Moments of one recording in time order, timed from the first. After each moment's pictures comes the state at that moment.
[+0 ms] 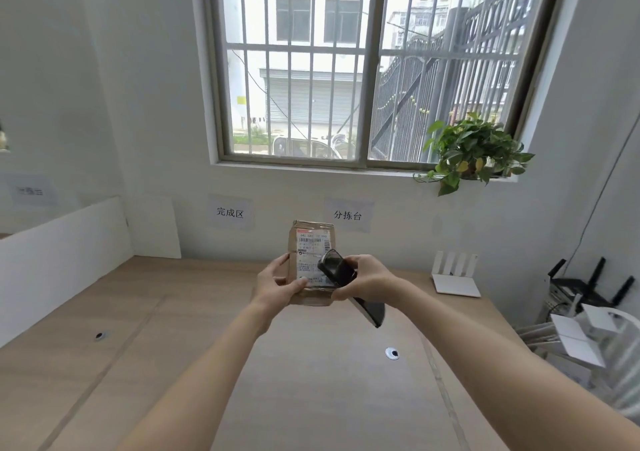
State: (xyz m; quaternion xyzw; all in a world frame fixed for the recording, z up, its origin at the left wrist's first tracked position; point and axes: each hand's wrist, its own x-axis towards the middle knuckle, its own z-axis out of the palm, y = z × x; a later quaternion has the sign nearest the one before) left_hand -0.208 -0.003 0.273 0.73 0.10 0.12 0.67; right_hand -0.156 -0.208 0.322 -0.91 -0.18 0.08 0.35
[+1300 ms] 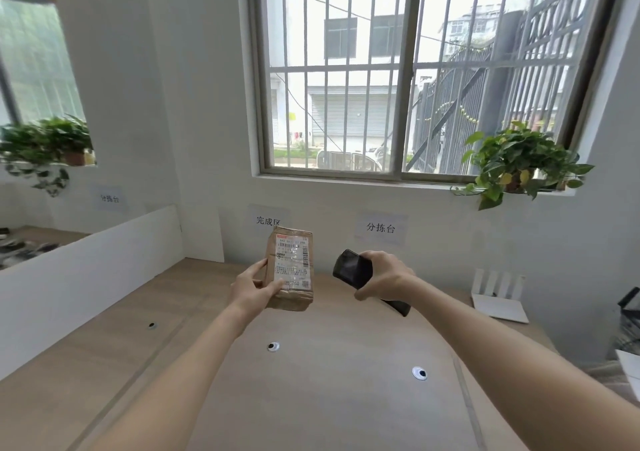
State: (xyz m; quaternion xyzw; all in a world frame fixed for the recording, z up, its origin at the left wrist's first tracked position) left_hand -0.245 0.033 0.281 0.80 0.19 0.22 0.53; right_hand -0.154 -0.236 0.350 -0.95 -0.23 0.02 0.21
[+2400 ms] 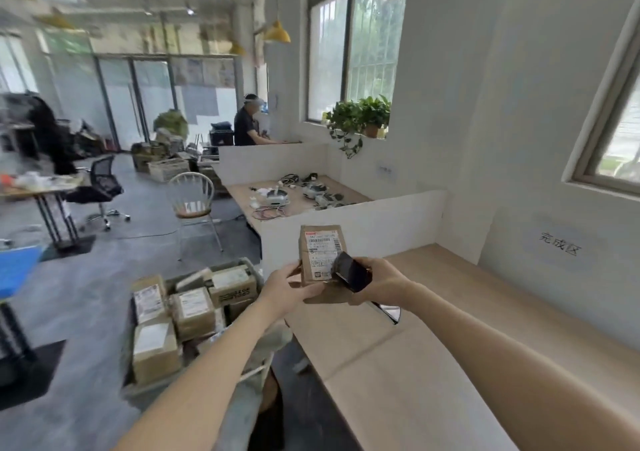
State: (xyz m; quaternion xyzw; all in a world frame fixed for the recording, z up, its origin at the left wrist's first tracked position) left_hand -0.647 0.398 0.252 0.71 0.39 0.33 0.48; right_hand -0.427 0.320 0.287 -0.71 -0.60 0.25 0.28
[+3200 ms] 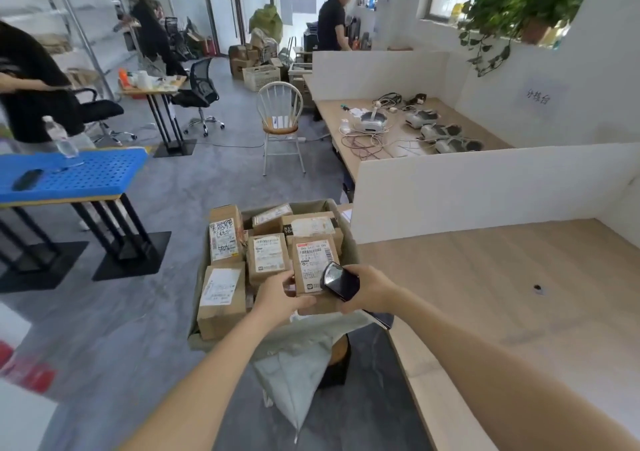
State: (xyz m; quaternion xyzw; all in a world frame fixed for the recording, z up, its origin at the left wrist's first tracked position) left_hand -0.782 0.587 0.083 0.61 0.61 0.27 0.44; right_hand -0.557 0.601 0.098 -0.61 -0.68 0.38 0.11
